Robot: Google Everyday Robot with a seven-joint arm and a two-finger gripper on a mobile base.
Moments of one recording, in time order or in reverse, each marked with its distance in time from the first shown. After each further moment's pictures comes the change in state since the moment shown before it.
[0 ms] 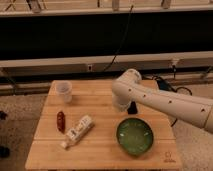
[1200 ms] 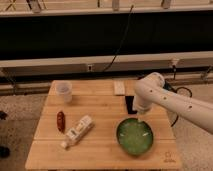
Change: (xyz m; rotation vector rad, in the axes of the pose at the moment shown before) arm 0.090 0.084 0.020 -0.106 0.028 0.354
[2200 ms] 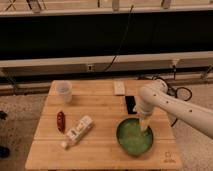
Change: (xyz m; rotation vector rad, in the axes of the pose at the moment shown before) arm 0.010 0.013 0.040 -0.039 -0.068 0.068
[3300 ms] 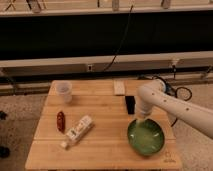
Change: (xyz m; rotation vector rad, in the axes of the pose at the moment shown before) arm -0.019 -0.014 0.009 -0.020 -0.007 -0.051
